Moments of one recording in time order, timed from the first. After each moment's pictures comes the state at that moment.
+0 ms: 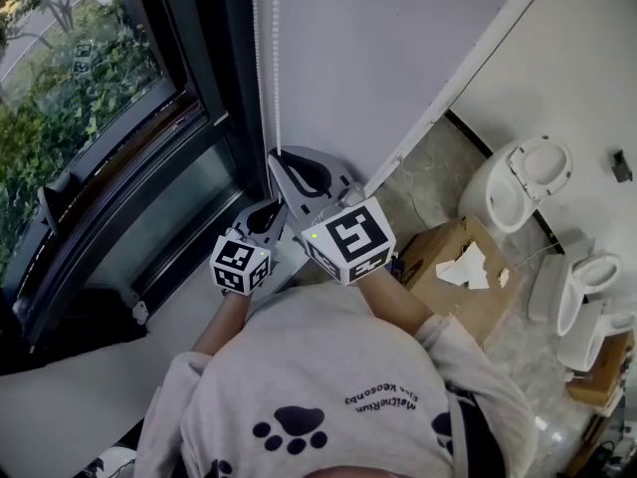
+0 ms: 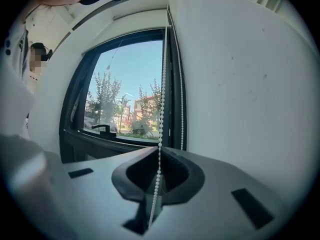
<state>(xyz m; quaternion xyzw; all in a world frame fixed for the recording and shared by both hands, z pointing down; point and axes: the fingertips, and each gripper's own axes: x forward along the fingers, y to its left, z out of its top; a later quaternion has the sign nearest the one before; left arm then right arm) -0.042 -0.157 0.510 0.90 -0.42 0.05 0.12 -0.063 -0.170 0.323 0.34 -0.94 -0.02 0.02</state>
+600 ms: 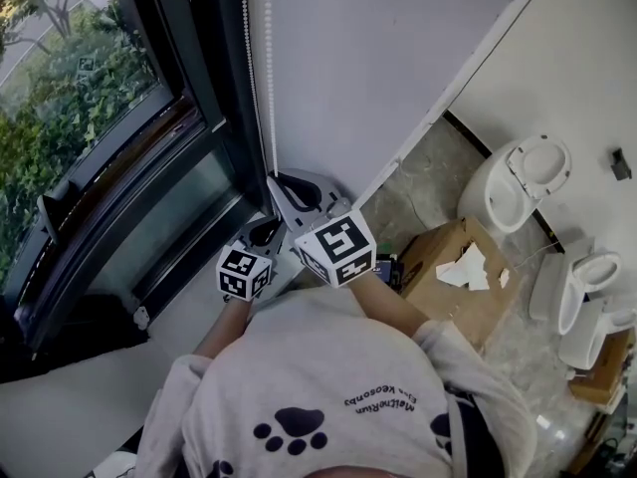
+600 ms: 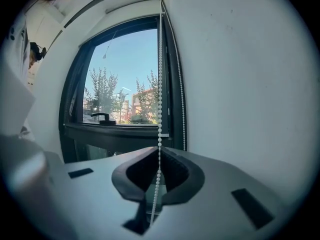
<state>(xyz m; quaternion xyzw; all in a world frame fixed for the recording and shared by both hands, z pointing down) -0.042 -0.146 0.569 0.90 -0.40 0.10 0.16 -0.066 -0.173 0.384 0.34 -0.94 0.03 0.06</state>
